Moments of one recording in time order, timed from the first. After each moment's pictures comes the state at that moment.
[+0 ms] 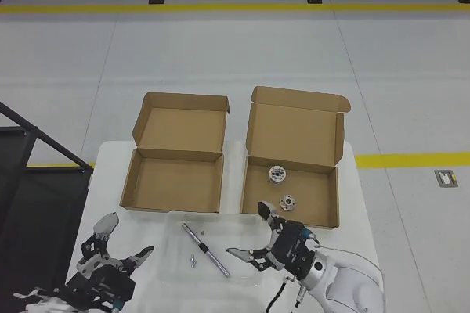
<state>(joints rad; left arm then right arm) 1.84 -1.11 -1.90 -2.26 2.11 -0.43 0.33 -1.40 -1.41 1.32 -2.01 -1.27 -0.73 0.22</state>
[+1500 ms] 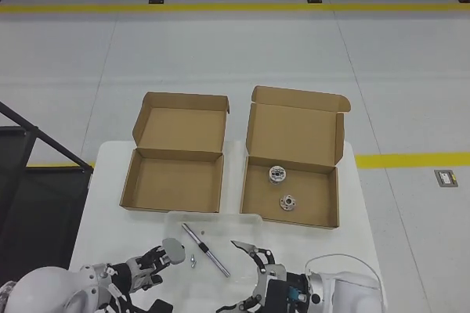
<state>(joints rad) 1.51 -0.88 -1.68 -2.24 3.00 -0.85 0.97 -1.40 -1.36 1.26 -2.08 -1.51 -0.98 0.03</state>
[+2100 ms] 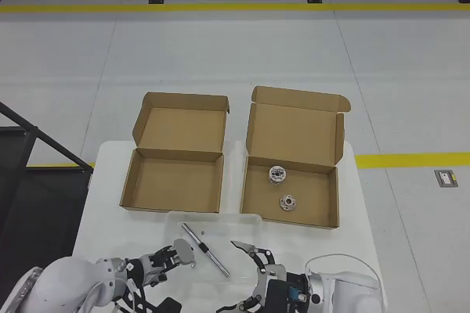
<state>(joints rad) 1.37 -0.82 -1.49 -2.16 3.07 -0.84 0.98 -1.40 -1.36 1.26 -2.08 -1.51 -0.98 0.03</state>
